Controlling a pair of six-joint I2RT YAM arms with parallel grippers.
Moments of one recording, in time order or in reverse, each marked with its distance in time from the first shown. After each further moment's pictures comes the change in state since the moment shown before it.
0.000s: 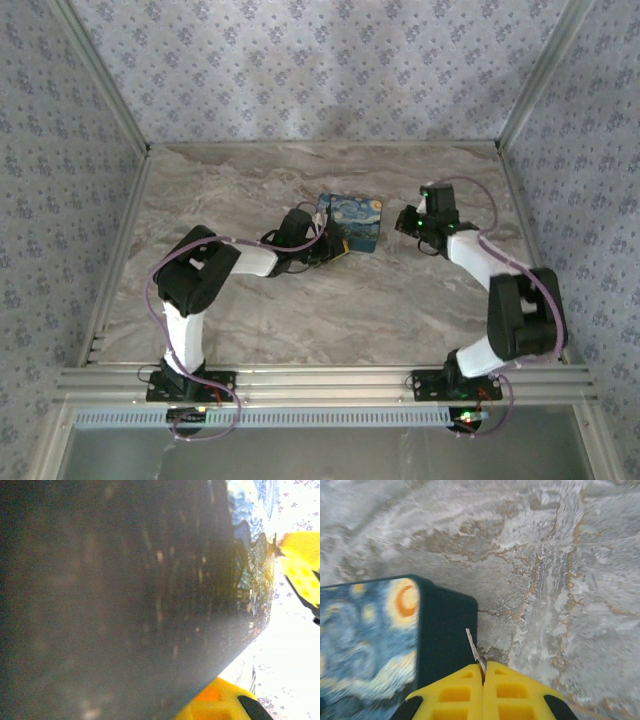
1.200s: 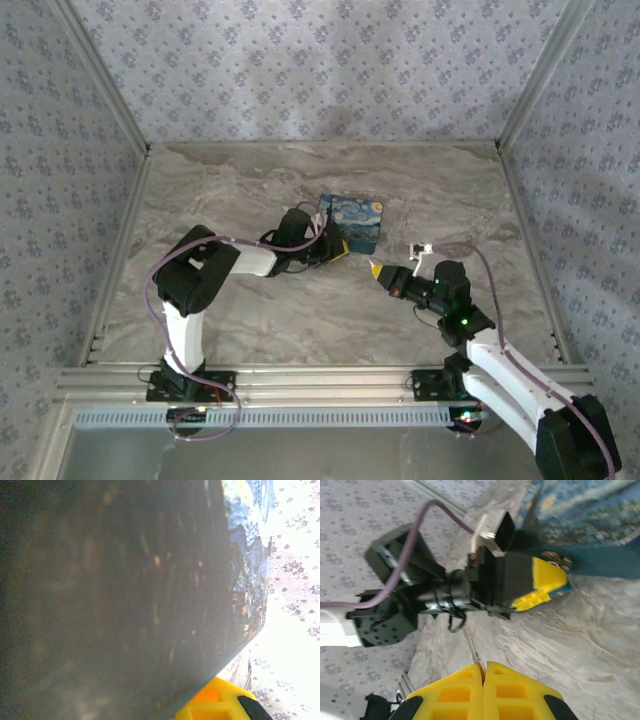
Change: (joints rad) left arm 0.007 0.000 -0.006 0.011 0.035 0.000; right arm 0.257 -0.700 -0.647 0.390 -0.235 0.332
